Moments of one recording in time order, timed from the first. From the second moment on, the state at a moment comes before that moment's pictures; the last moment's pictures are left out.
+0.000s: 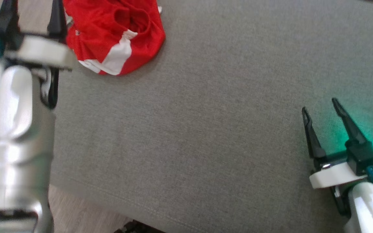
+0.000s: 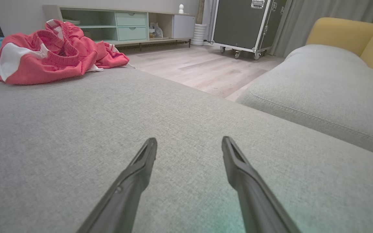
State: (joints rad) left arm -0.85 0.17 -0.06 0.57 -0.06 -0.10 -0.16; right arm -0.10 -0.16 0.03 0.15 -0.13 0.13 -0.25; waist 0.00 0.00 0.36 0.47
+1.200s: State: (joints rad) left arm -1.20 0.28 -0.66 0.98 -0.42 -0.13 -0.15; right arm -0.19 -0.10 0.06 0.08 -0.12 0.13 -0.26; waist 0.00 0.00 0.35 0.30
